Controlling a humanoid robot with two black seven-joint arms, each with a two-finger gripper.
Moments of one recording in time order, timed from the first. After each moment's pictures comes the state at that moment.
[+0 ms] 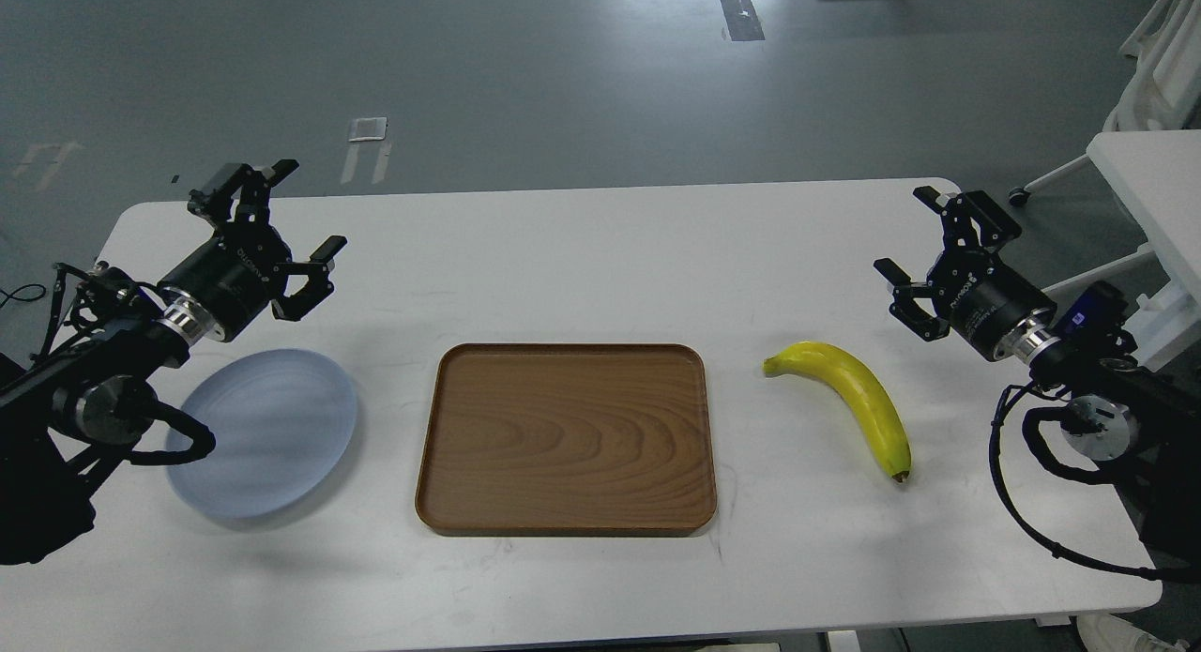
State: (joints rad) left arm -0.65 0.51 -0.58 -0.76 0.14 -0.49 -0.38; right arm 0.62 -0.52 0.49 0.68 -0.24 0.49 0.49
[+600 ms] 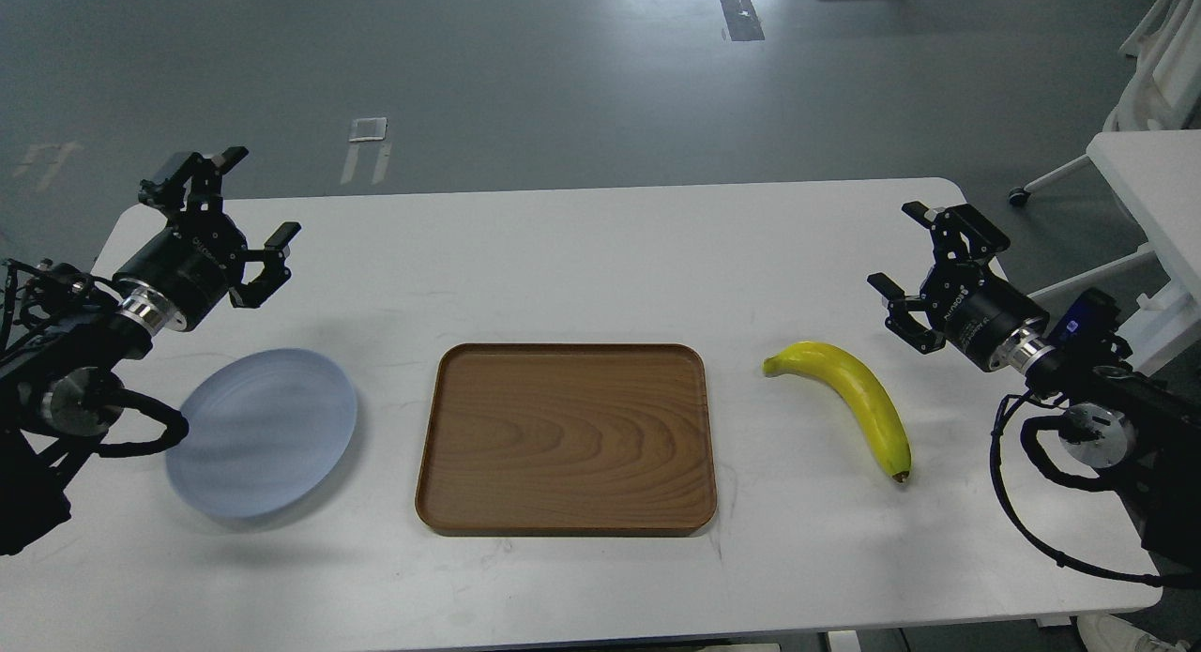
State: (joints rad) left arm -0.67 0.52 -0.62 -0.66 0.15 -0.49 -0.39; right arm 0.62 -0.52 0.45 0.68 -0.25 0.49 0.49
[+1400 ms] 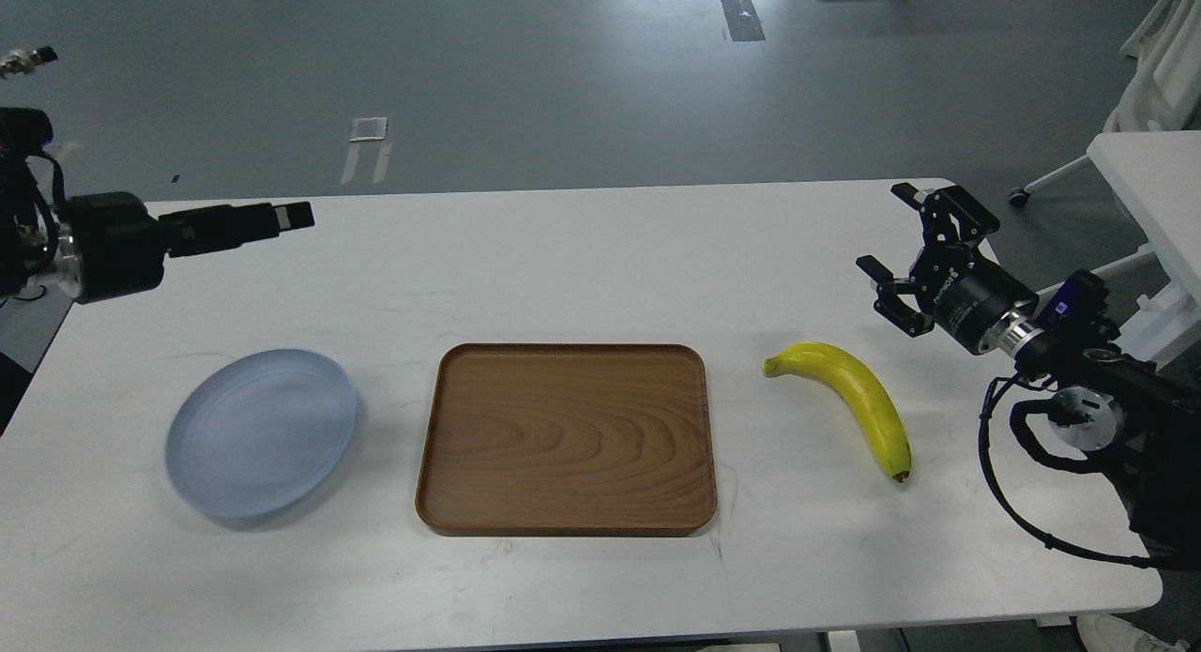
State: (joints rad) left arm -0.78 0.95 -0.57 -1.16 1.61 -0.49 -0.49; right arm 0.65 -0.50 0.45 0.68 -0.25 0.49 0.49
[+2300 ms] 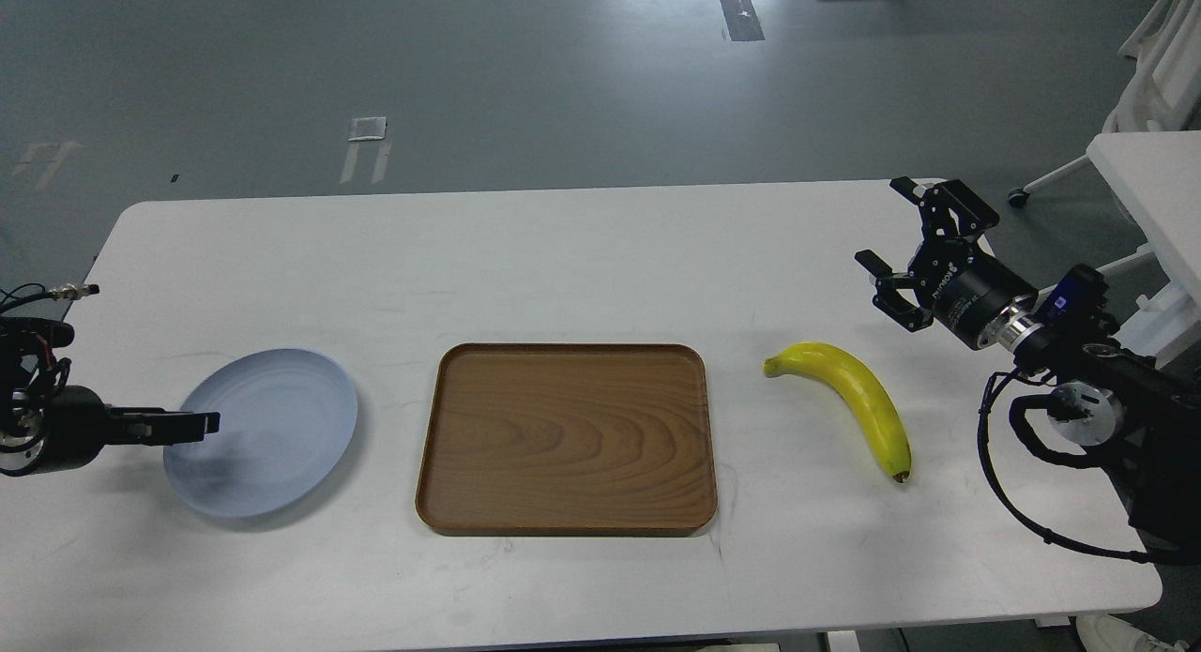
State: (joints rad) left arm -0.67 0.87 -0.30 -0.80 1.67 -0.40 -0.49; right arm 0.66 -0.50 0.45 0.68 -0.25 0.49 0.49
